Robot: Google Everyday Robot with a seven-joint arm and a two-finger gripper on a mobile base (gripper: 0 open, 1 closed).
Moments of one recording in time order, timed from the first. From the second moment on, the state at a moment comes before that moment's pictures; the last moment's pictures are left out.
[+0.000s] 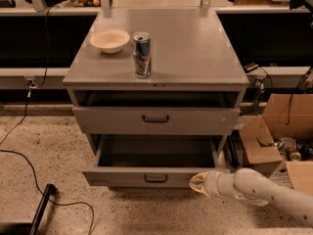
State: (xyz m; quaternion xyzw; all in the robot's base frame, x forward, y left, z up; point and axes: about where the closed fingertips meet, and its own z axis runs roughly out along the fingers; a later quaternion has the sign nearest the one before) arm 0.532 -0.171 0.396 -0.63 0.68 0.07 0.38
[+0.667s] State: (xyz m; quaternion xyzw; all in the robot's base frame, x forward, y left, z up) arm 0.551 -0.172 0.392 -0.62 0.68 0.07 0.38
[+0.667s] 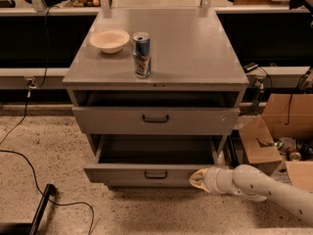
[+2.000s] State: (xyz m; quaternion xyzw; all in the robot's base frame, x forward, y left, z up) arm 0.647 -0.165 0.397 -0.60 0.66 0.04 0.45
